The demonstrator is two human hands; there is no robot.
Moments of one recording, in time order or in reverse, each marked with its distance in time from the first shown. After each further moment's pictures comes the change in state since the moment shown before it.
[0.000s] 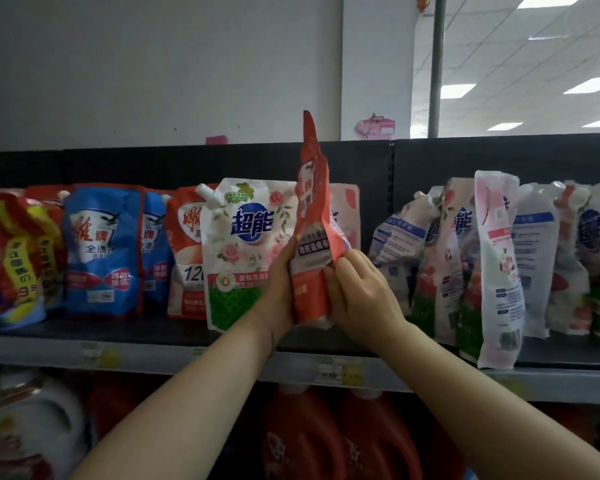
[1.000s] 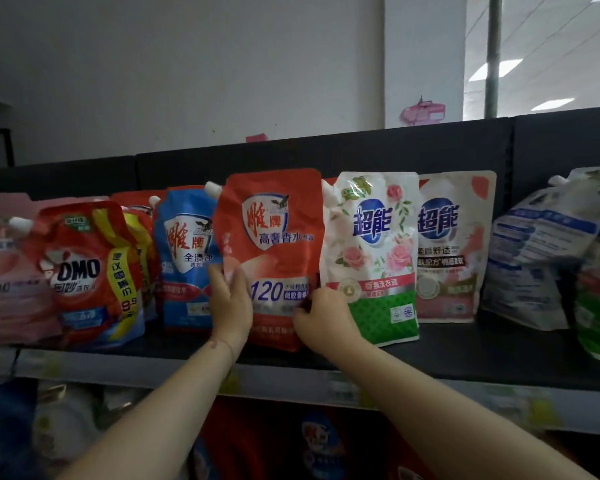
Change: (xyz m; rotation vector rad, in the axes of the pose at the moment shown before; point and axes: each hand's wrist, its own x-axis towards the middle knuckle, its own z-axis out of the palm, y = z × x) left_hand -0.015 0.117 -0.244 0.815 0.713 0.613; right_hand 0.042 -0.110 0.223 0.257 -0.584 0.929
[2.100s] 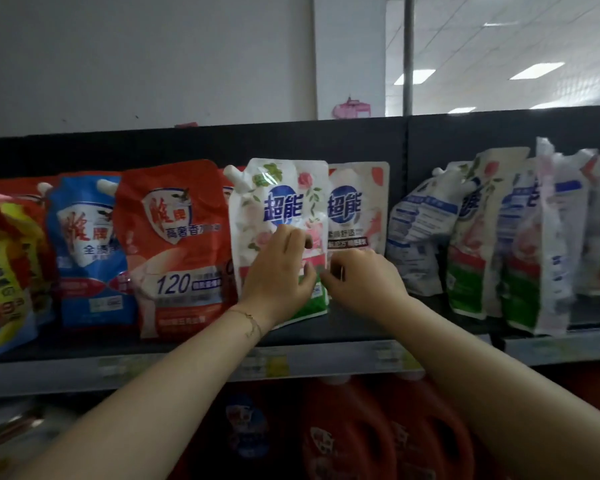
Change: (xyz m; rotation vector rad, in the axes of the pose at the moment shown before) left_hand -0.087 0.072 0.109 0.465 -0.445 0.962; right_hand -0.046 0.058 -0.154 -0.575 0.129 -0.060
